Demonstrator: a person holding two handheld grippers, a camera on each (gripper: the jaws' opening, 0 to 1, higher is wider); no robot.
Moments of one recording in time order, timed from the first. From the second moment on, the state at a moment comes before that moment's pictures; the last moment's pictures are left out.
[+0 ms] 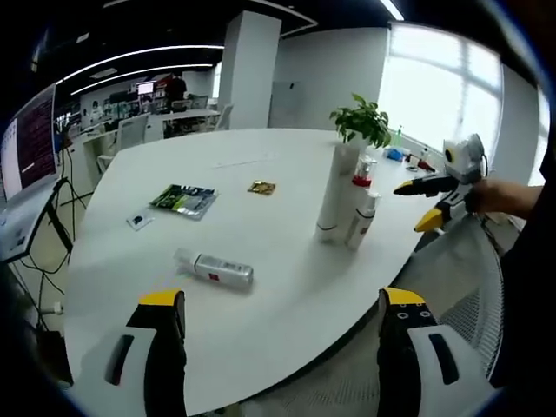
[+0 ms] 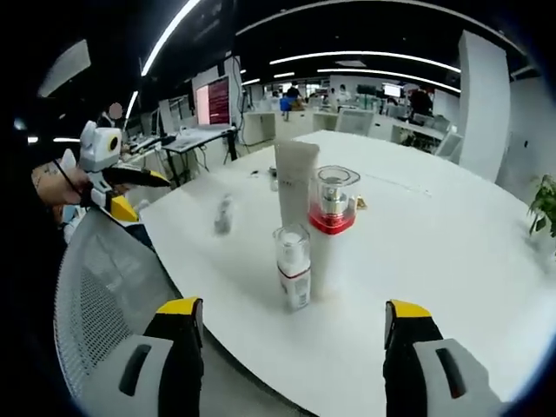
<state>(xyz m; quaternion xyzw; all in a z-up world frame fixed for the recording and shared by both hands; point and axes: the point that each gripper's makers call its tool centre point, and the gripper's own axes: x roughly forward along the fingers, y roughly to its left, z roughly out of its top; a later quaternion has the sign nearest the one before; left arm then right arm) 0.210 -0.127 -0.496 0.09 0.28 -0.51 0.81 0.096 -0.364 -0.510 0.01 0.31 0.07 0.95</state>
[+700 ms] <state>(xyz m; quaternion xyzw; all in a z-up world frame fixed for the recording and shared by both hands) 0.205 -0.129 -0.504 0.12 0.29 -0.51 0.80 0.094 -0.374 -0.491 -0.02 0.25 0.02 0.97</state>
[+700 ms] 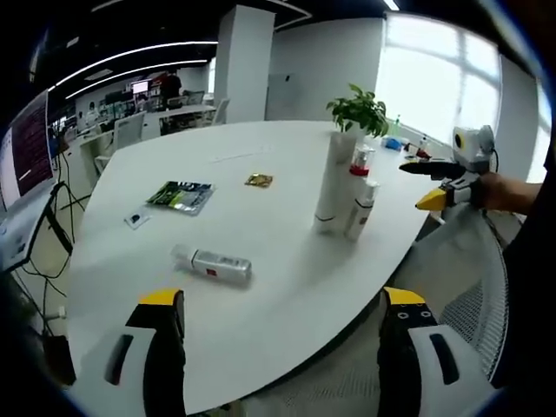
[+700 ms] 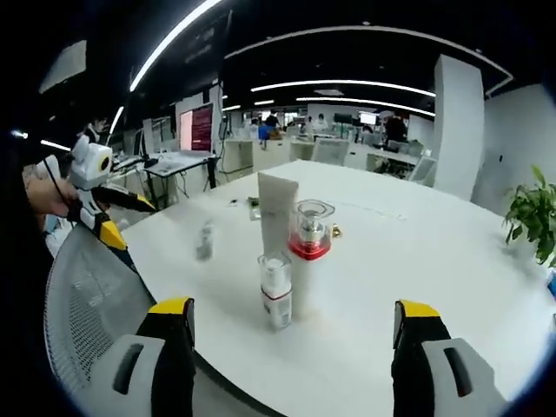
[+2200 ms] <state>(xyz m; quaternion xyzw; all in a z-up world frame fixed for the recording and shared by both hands) 0.229 -0.127 -0.499 0.16 0.31 -0.49 0.80 0.094 -0.371 -0.494 0.02 0.25 0.02 0.97</state>
